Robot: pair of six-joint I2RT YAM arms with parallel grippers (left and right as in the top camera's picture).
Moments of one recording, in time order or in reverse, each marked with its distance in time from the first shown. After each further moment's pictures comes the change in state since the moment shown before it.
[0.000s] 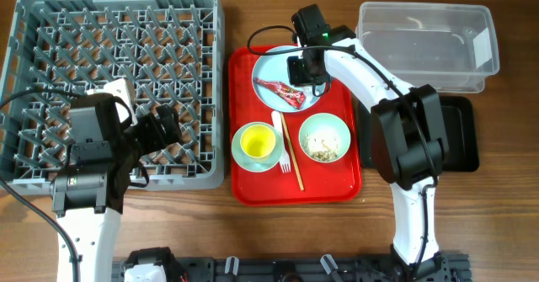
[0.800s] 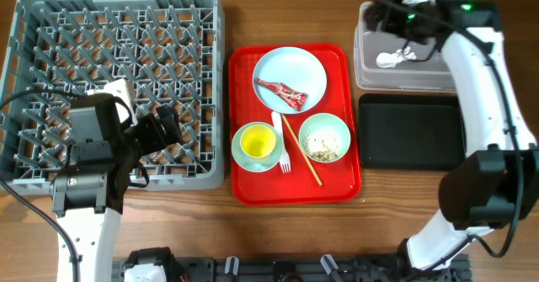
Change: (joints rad) left arm 0.000 0.000 0.000 -0.004 0.000 0.000; right arm -0.367 -0.383 0.012 -0.055 -0.235 -0.076
